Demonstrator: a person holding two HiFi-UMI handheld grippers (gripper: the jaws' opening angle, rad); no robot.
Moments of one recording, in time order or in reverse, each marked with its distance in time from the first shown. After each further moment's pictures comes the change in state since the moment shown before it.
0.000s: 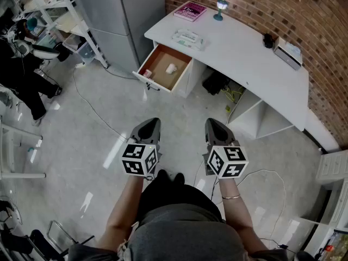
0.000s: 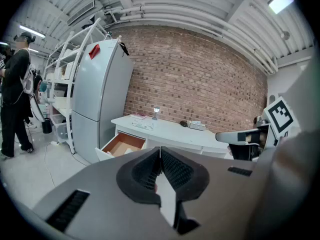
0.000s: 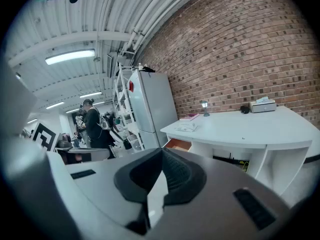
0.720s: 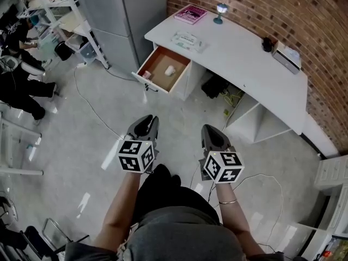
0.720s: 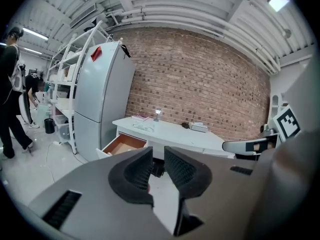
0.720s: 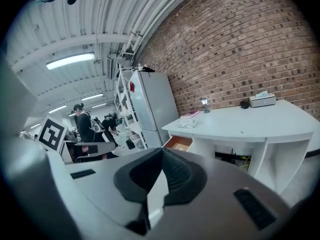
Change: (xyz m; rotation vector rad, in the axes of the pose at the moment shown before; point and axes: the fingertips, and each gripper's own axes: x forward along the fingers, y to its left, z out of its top) left arm 0.002 -0.009 0.004 -0.009 -0.016 0.032; right arm -0.018 -0.005 -0.017 0.037 0.011 0.034
